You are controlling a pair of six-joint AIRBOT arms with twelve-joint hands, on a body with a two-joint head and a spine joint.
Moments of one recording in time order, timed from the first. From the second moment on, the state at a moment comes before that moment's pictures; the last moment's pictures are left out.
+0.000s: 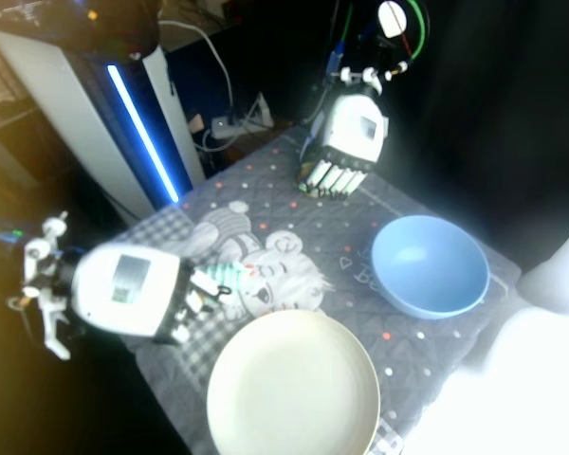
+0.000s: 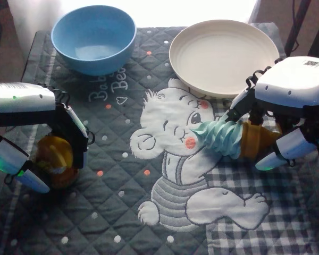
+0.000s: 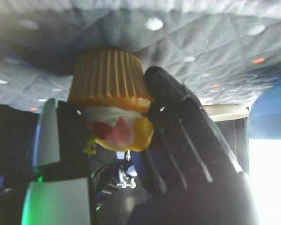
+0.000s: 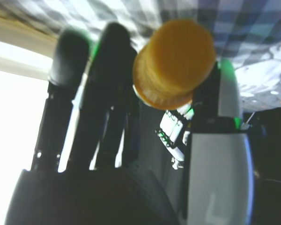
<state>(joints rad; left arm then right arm) 0.65 -0.96 1.21 1.15 -0.56 -0.17 -0.77 -0.88 1.11 -0.44 0.46 -0.47</state>
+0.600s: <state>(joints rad) 0.65 -0.96 1.23 1.05 -0.57 -0.10 -0.78 -0.89 1.12 -0.39 0.51 -0.48</state>
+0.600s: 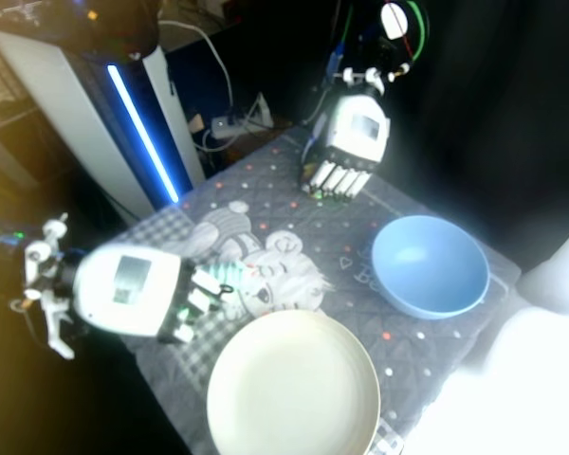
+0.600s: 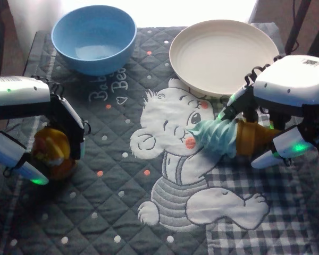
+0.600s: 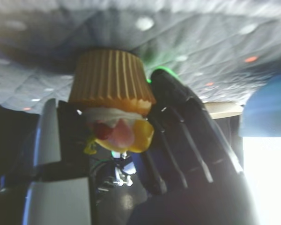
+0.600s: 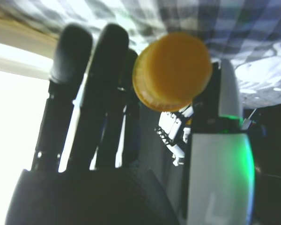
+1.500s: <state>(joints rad) 0.45 -0.89 1.27 0.81 -0.64 0.11 -0.68 -0.82 1.08 -0.18 0.73 -0.70</state>
